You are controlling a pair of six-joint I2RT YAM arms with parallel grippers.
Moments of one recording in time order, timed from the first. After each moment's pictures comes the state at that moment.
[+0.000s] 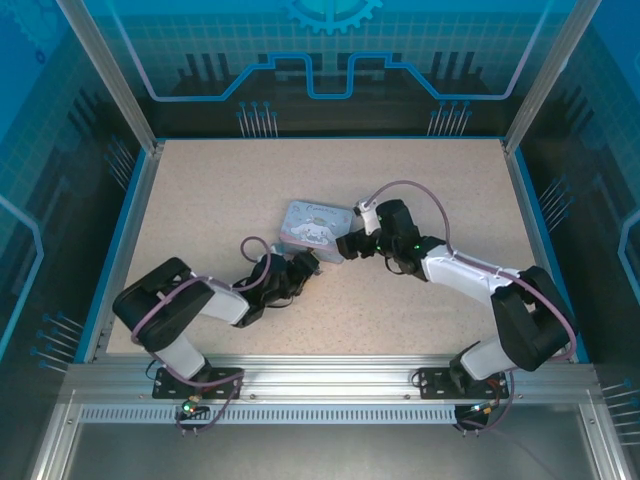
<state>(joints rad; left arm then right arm) -0.66 1.62 0.37 0.75 0.03 -1.45 0.53 1.48 0.82 -0.02 -0.15 0.16</state>
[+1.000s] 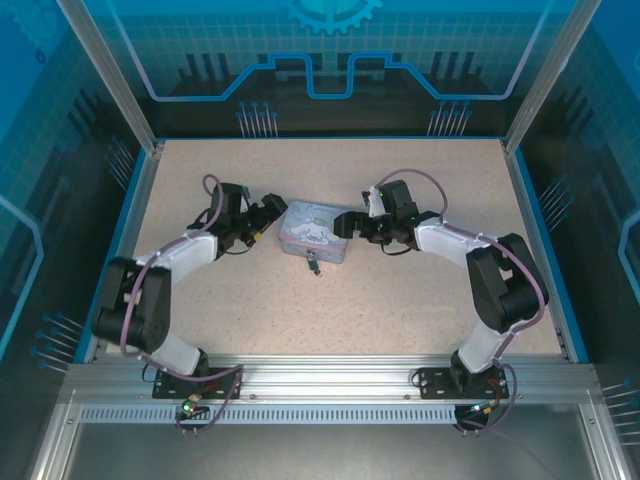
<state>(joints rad) -0.18 1.59 0.88 -0.01 0.35 -0.93 0.41 1.73 1.04 -0.15 -0.45 0.51</state>
